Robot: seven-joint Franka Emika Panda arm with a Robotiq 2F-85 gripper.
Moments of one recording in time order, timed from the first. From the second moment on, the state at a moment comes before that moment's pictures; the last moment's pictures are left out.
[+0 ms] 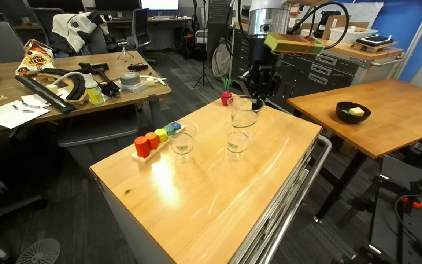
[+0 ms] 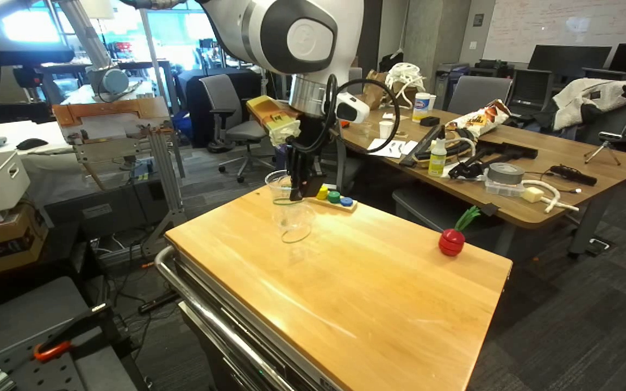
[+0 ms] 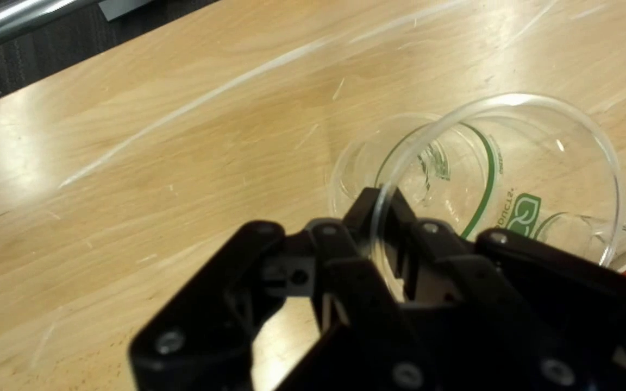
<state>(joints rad) 0.00 0.30 -0.03 -2.07 0.17 2.21 0.21</state>
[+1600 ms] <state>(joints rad) 0.01 0.39 -0.02 -1.95 0.10 2.21 0.20</state>
